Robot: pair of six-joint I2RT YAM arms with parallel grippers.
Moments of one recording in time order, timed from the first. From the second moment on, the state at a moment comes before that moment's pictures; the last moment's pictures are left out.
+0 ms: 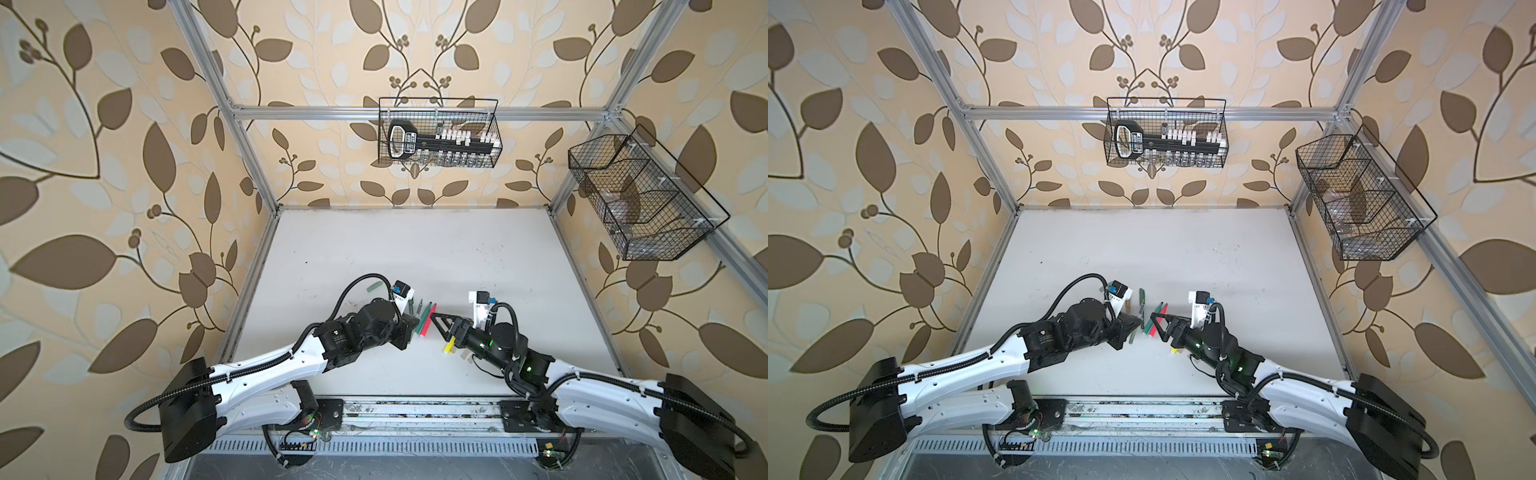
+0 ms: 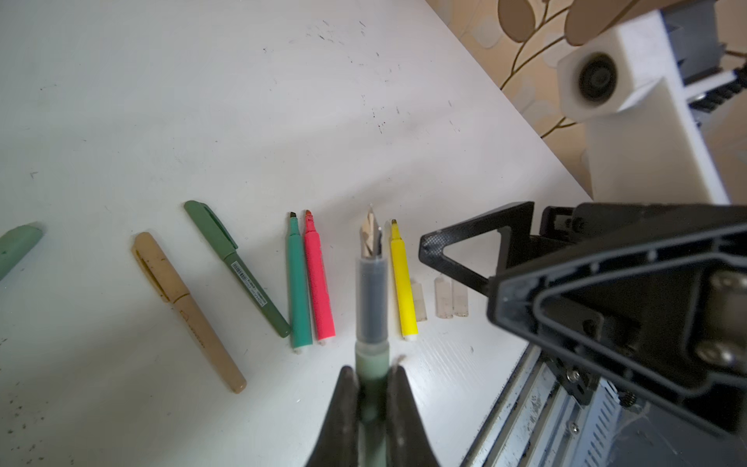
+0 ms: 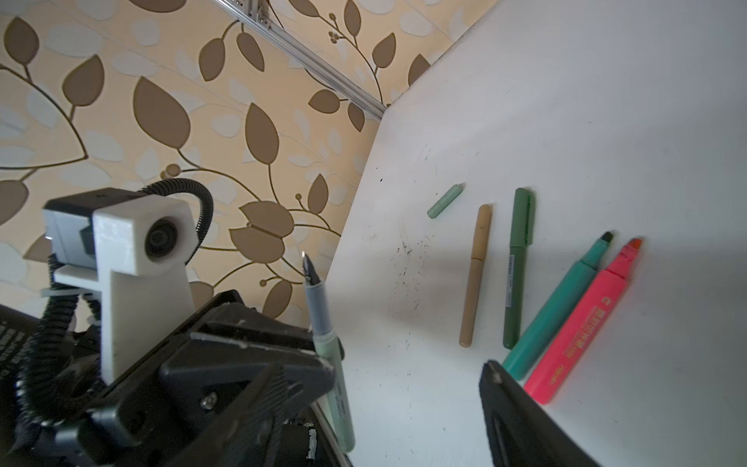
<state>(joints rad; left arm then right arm) -0.96 1.07 0.63 -0.13 -0.01 -0.47 0.93 1.00 0.23 0.60 0.12 1.02</state>
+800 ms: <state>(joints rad) -1.06 1.14 0.63 -0.06 -0.01 -0.43 0.95 1.14 0.28 0.73 0.14 1.06</state>
